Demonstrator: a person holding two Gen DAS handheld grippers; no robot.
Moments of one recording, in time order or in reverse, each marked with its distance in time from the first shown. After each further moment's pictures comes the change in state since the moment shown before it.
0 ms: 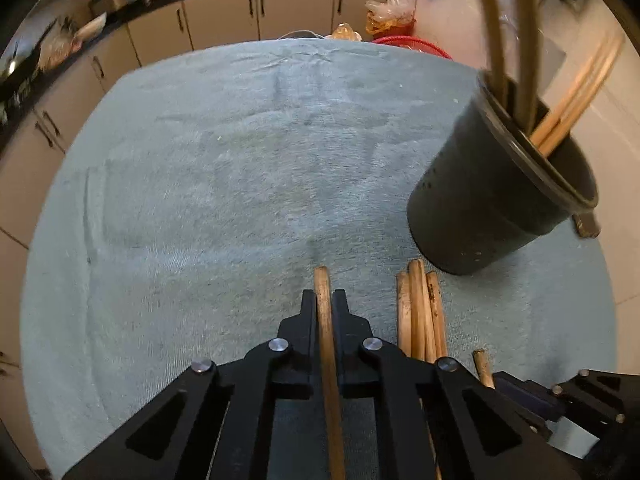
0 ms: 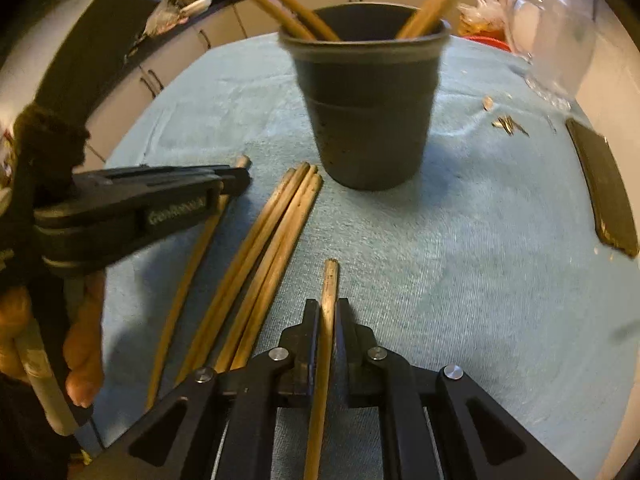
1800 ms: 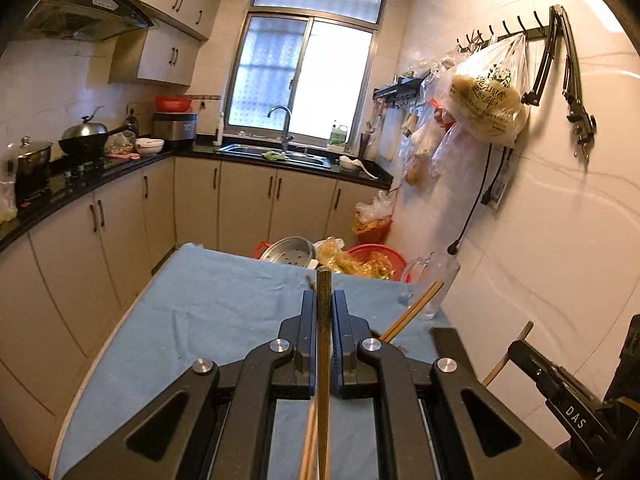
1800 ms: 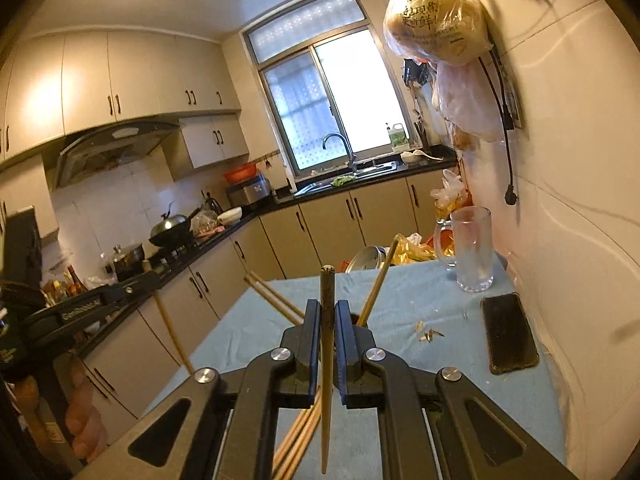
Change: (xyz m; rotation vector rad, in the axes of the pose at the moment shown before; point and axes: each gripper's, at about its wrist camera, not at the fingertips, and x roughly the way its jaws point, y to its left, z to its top) left arm -0.267 -0.018 -0.045 -0.122 -0.688 -0.068; right arm -0.237 -0.040 -0.033 0.131 -0.792 0.120
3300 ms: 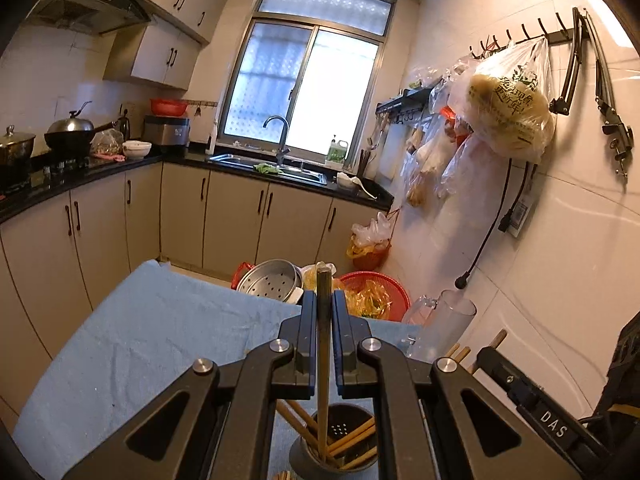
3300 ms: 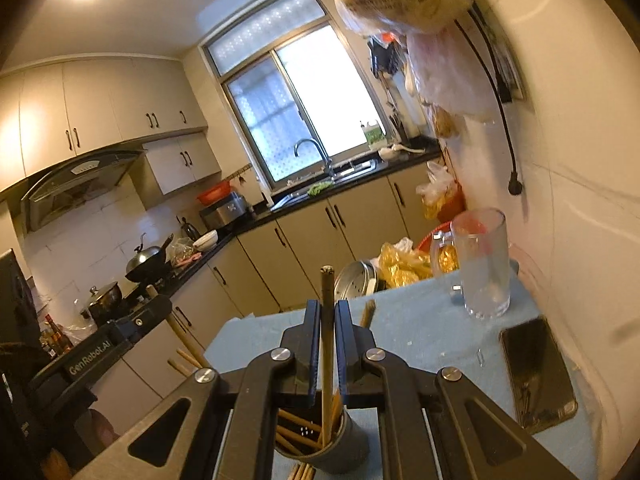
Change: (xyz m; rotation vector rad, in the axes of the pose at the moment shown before) left arm 0.113 -0.020 0.015 -0.047 -0.071 -0.006; right arm 0.124 -0.056 0.041 0.121 -0.008 -0.043
